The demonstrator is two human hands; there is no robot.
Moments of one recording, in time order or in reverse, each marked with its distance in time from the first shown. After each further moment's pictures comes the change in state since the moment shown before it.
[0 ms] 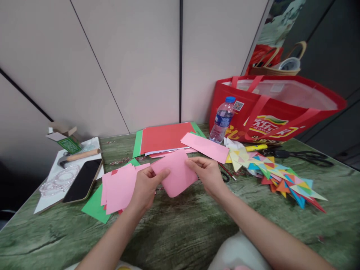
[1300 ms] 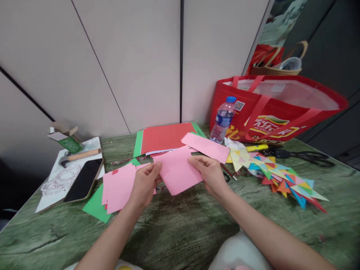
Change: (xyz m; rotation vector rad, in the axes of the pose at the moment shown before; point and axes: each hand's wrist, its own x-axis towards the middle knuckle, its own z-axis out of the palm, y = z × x) left_hand 0.004 0.002 -0.002 -0.128 -0.023 -0.015; right_hand 0.001 -0.002 0.002 0.163 0.088 0.104
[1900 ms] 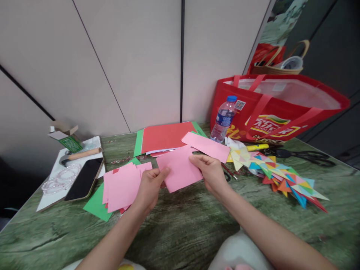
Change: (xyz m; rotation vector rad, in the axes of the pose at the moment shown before) left_hand -0.006 -0.008 0.007 0.122 0.010 -0.077; right_hand 0.003 0.003 -0.001 0.027 0.052 0.019
